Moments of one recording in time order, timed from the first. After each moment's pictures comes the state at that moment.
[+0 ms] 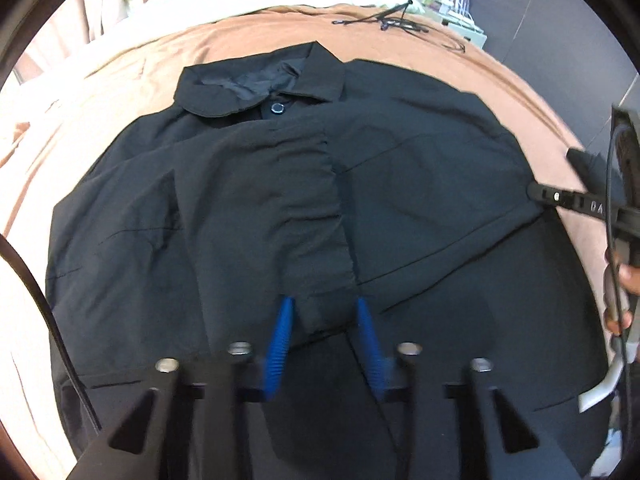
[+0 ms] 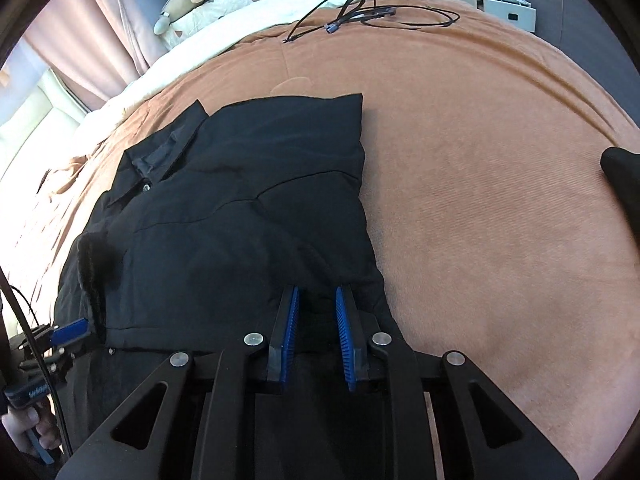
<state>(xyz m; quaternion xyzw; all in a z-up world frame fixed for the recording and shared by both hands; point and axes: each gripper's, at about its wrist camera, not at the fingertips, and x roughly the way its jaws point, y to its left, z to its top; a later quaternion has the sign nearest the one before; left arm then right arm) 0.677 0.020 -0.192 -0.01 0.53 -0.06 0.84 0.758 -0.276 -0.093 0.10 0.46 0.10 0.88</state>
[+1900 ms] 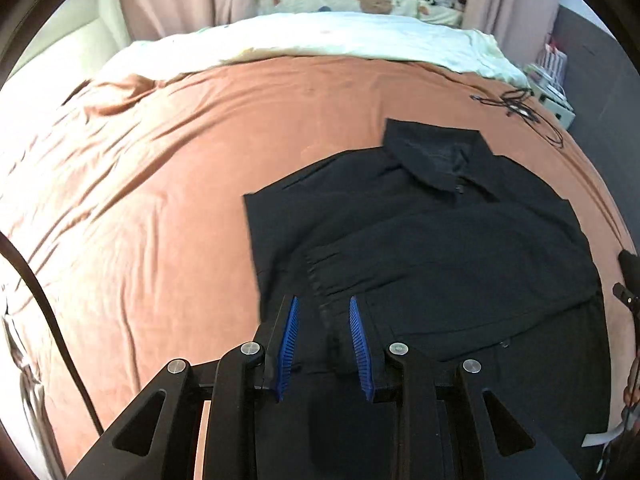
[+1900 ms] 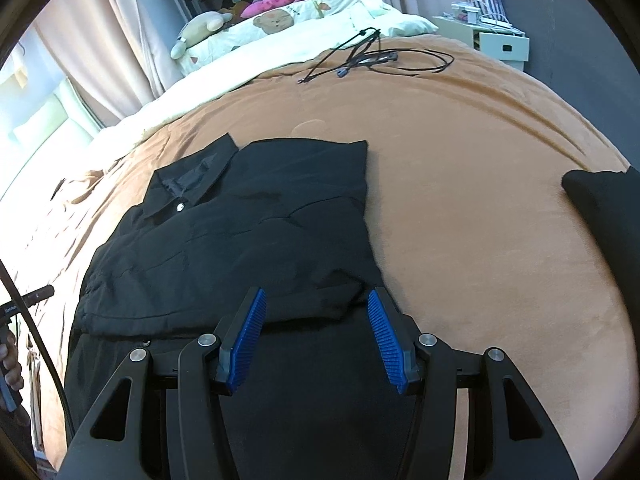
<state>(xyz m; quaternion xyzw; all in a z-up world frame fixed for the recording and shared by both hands) 0.645 0.167 -0.130 -0.07 0.49 0.09 0.86 0.710 -0.250 -0.067 0.10 0.41 0.10 0.90</state>
